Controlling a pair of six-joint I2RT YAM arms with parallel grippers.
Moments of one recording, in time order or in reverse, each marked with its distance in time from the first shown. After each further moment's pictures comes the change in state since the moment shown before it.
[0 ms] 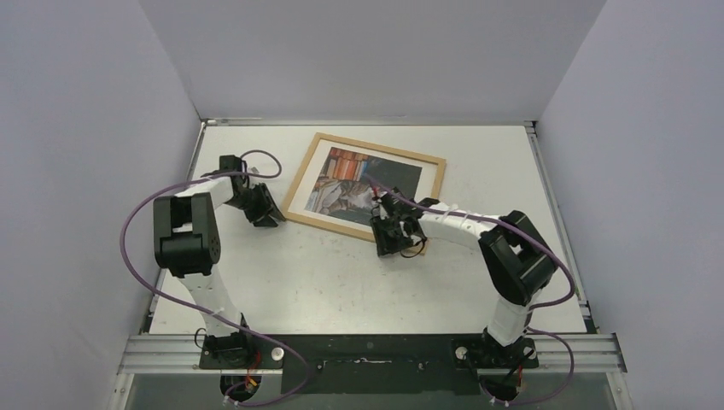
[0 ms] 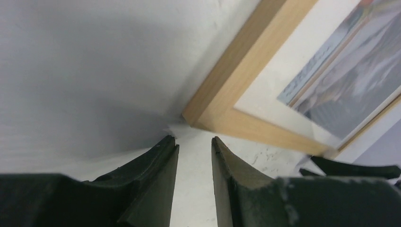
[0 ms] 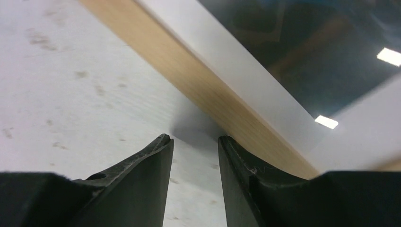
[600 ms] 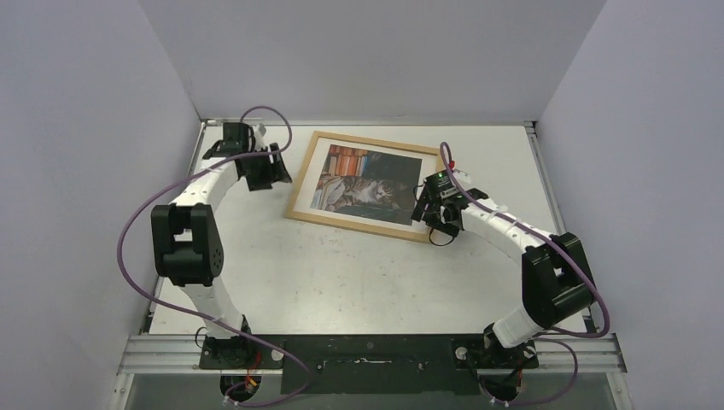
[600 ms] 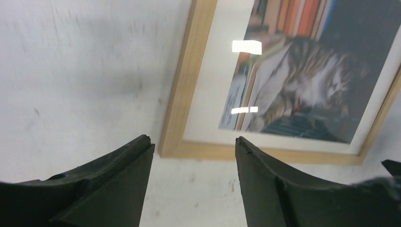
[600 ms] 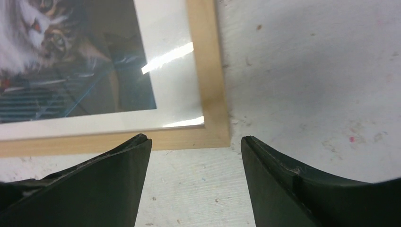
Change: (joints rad) left arm -0.128 -0.175 0.055 0.048 -0.130 0.073; right arm -0.274 -0.252 -0.111 -0.053 0.349 0.450
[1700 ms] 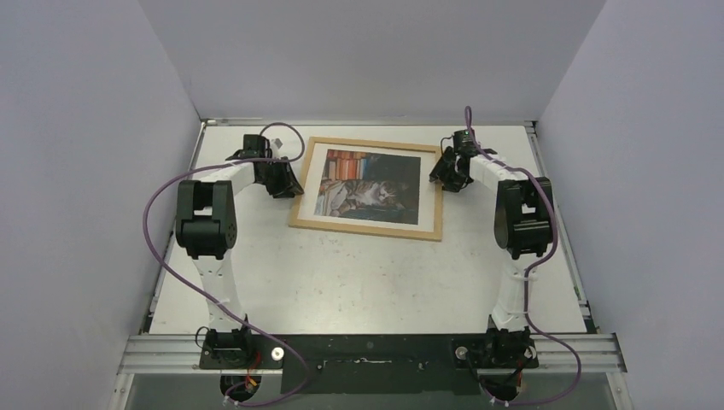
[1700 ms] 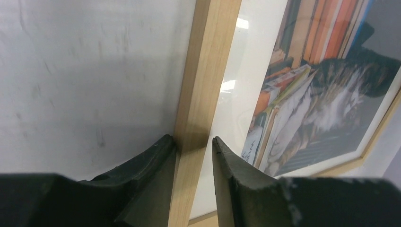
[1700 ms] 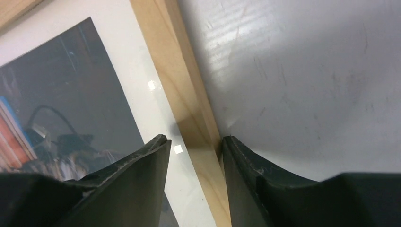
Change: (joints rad) left arm -0.028 0.348 0.175 0.154 0.137 -0.064; right arm -0.332 0.543 0.495 0.105 -0.264 -0.088
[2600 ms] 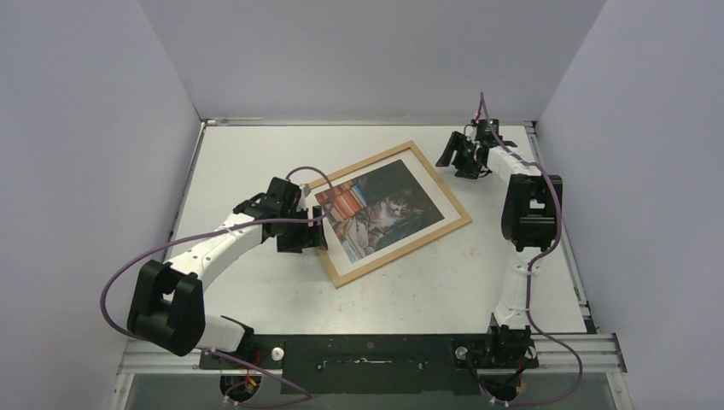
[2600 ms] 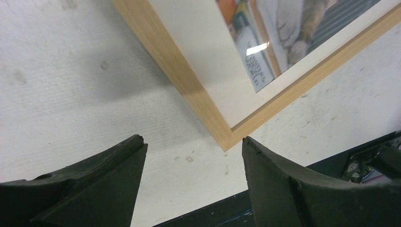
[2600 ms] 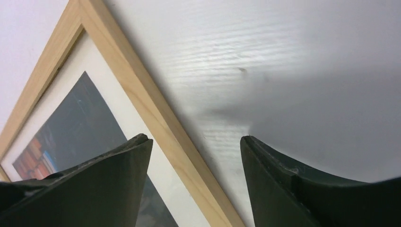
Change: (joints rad) left arm -0.372 -0.738 -0.635 -0.190 -0.204 -0.121; right arm -0.121 0.135 0.206 0.021 -0.291 -0.333
